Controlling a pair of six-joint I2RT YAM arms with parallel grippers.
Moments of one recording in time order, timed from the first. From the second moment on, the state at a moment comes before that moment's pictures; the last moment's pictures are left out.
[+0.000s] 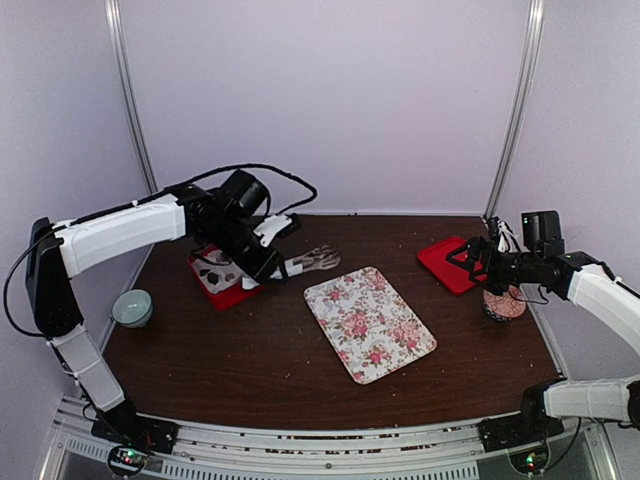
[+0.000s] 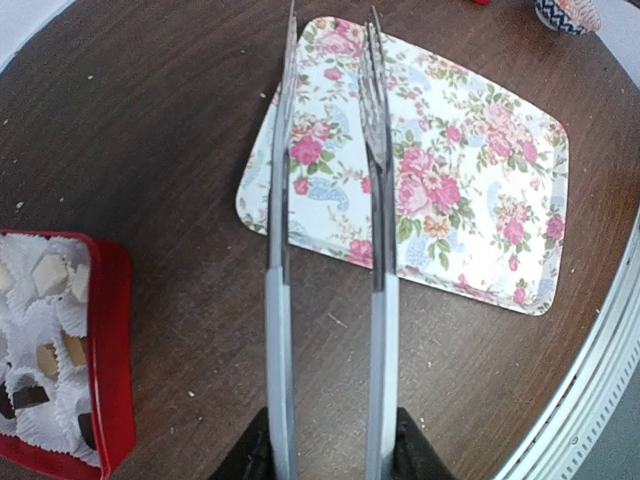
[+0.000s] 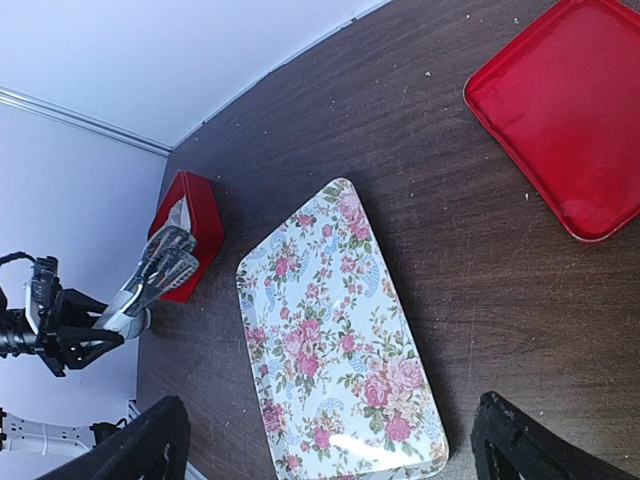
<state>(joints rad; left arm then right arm) -0.72 1.70 1.50 -0.82 0.21 0.03 0.13 1.04 0.76 -0.37 -0.52 0.58</state>
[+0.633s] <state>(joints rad) -0.90 2.08 1.77 -0.82 0.09 0.03 0.13 1.03 0.76 -0.38 -0.52 0.55</state>
